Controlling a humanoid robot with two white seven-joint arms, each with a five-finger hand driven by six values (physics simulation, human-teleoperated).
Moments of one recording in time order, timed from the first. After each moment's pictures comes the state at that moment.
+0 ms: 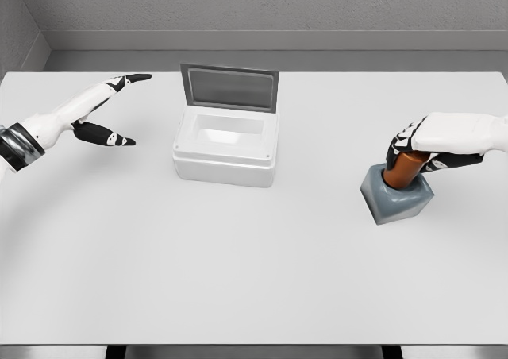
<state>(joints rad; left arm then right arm) -0.57 0.65 -0.51 -1.08 -0.02 -0.61 -0.31 -1.18 -1.18 1.41 -1.53 0.05 -0.61 0.37</state>
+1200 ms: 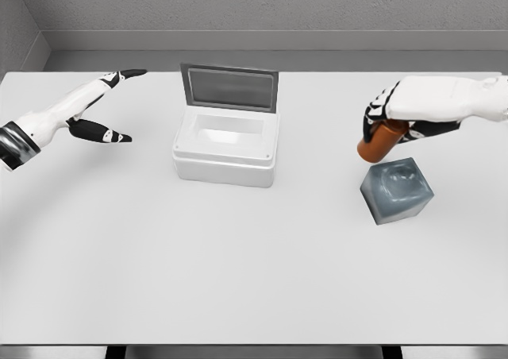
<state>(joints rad) -0.57 0.65 -0.49 -1.08 -0.02 -0.61 -0.31 -1.28 -1.09 1.38 -1.54 0.04 -0.61 0.36</state>
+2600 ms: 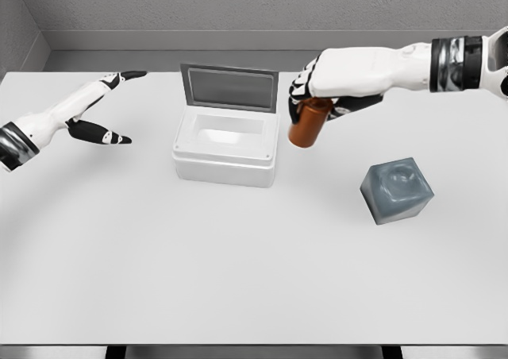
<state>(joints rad) -0.56 0.65 -0.47 -1.09 -0.02 -0.61 -0.33 -1.36 -0.83 1.38 -1.48 0.02 -0.61 0.36</state>
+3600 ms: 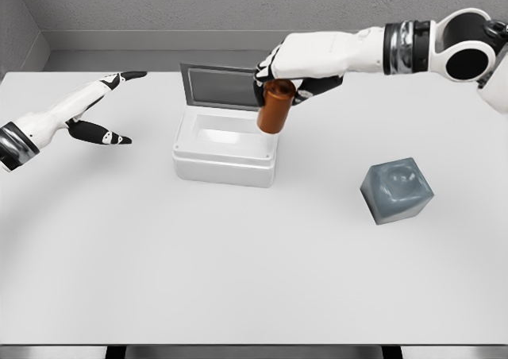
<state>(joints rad) -0.56 0.65 -0.47 -1.09 -0.01 -0.61 -0.33 -1.36 -0.65 1.37 -1.30 0.02 -0.61 0.36</state>
